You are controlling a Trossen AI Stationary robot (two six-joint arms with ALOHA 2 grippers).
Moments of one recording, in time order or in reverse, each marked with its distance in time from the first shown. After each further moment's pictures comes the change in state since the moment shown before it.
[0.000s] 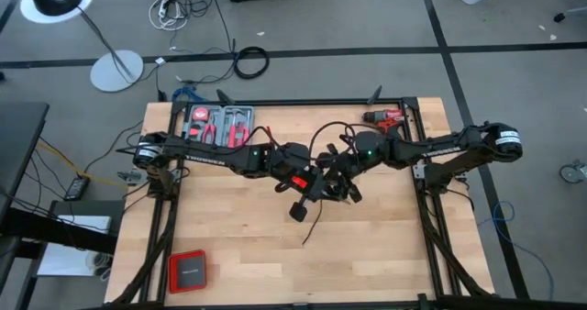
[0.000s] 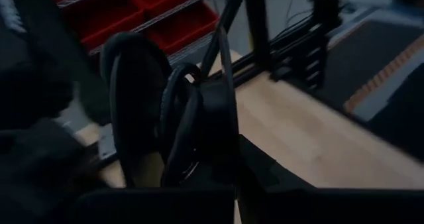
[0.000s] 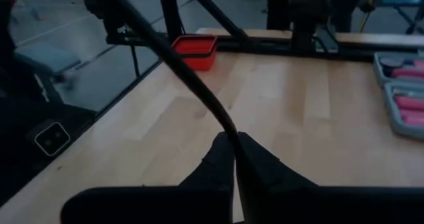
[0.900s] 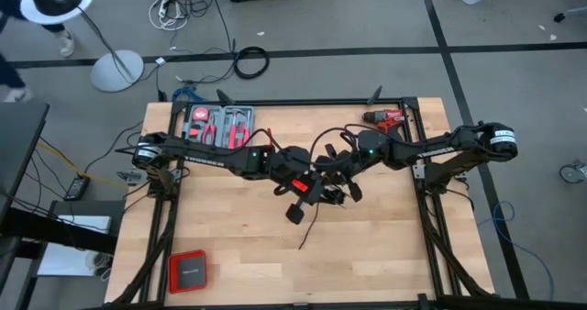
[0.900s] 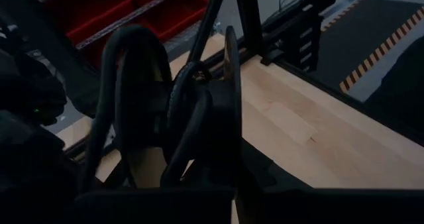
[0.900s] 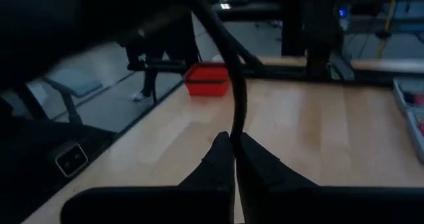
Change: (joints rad) left arm -0.008 -0.001 0.005 -0.074 -0.027 0.059; right arm -0.013 0.050 -0.046 0.235 -0.100 0.075
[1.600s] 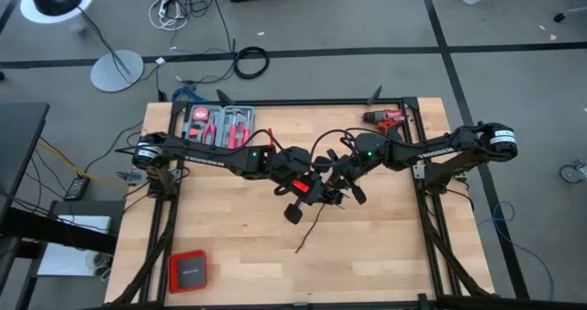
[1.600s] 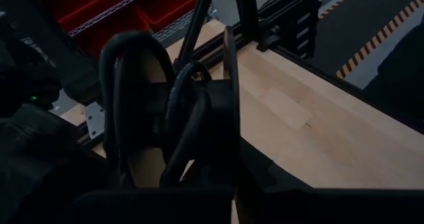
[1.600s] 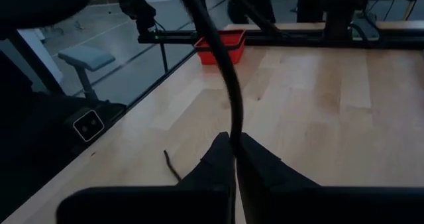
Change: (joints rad) left arm 0.000 0.000 0.000 -0.055 -0.007 0.013; right arm -0.015 0.000 -0.046 -0.080 -0.050 -0.036
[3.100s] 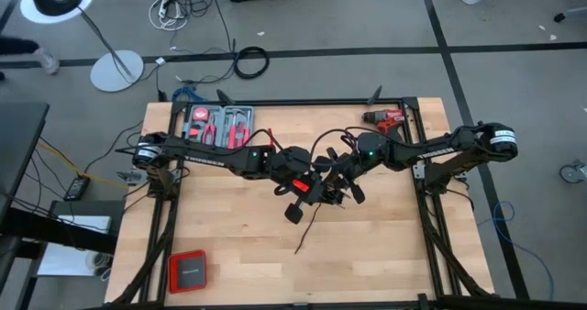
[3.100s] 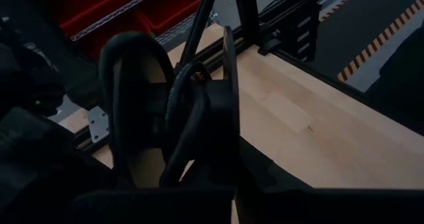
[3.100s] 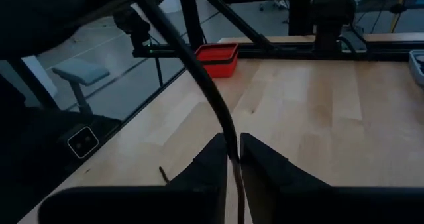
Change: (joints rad) left arm 0.000 0.000 0.000 0.017 0.003 0.003; right arm 0.004 0.000 0.000 0.060 0.028 0.046
